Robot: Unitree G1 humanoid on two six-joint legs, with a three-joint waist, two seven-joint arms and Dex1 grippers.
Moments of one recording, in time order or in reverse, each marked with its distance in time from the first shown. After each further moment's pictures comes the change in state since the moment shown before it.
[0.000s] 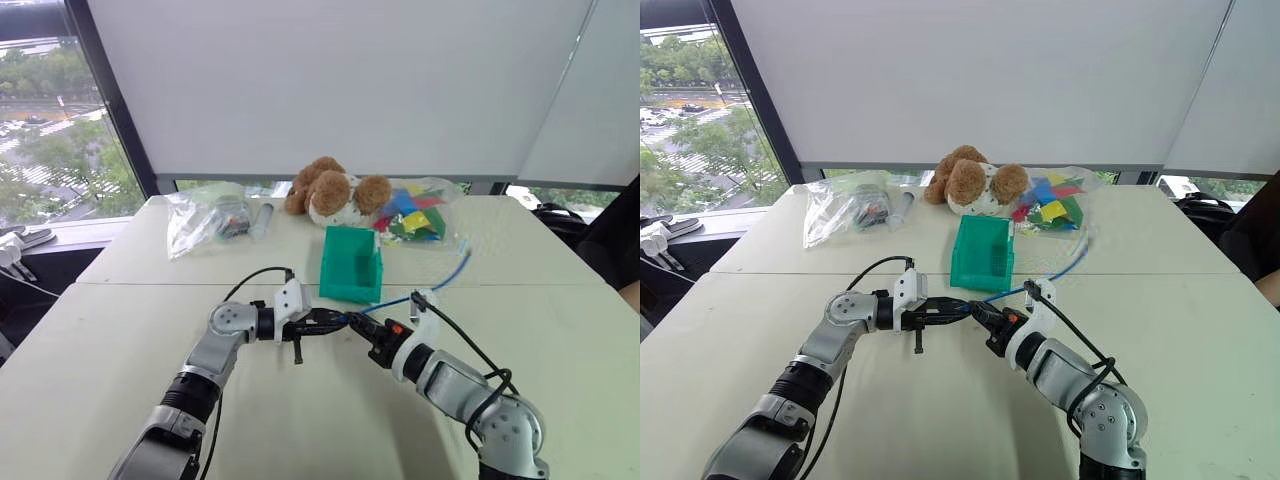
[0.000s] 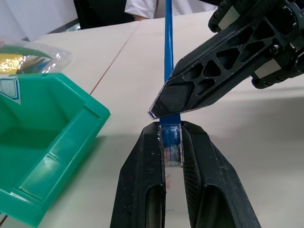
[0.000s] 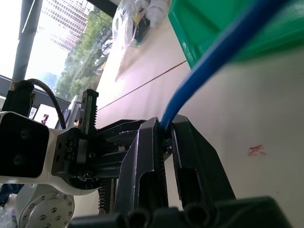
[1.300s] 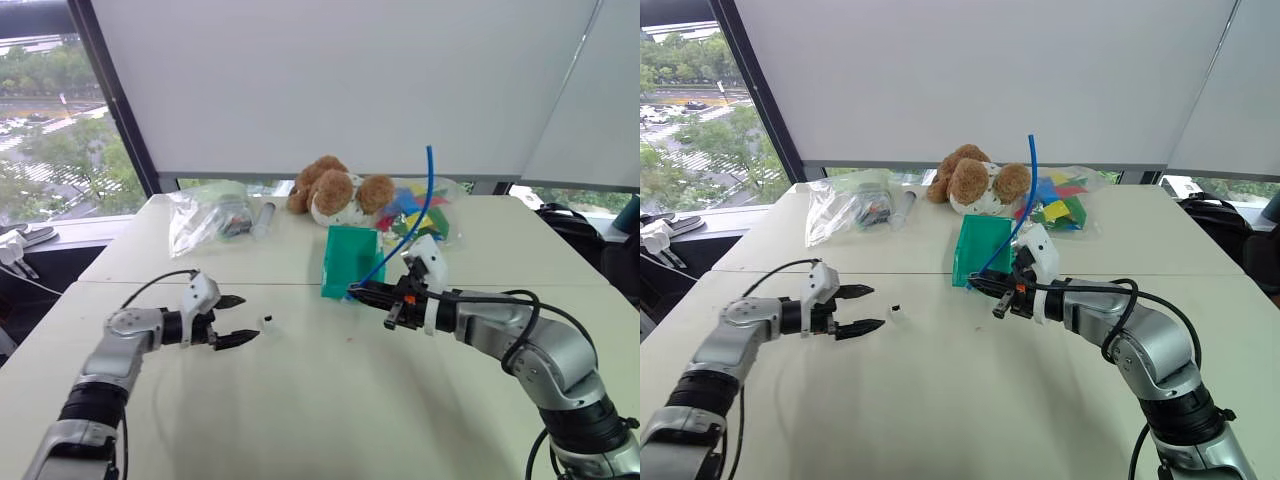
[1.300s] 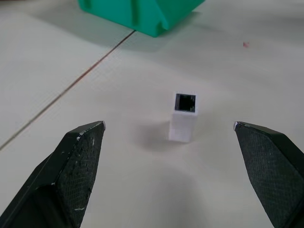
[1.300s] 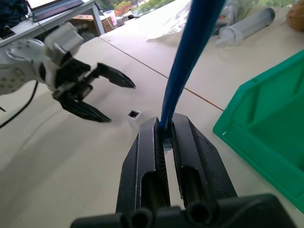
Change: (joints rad) left arm 0.079 0.310 0.155 0.105 -0.040 0.133 -0.043; right arm -0.273 -0.600 0.274 0.043 -0.280 -0.253 0.600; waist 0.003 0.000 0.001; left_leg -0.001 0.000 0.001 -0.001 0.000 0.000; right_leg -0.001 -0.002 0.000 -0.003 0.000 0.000
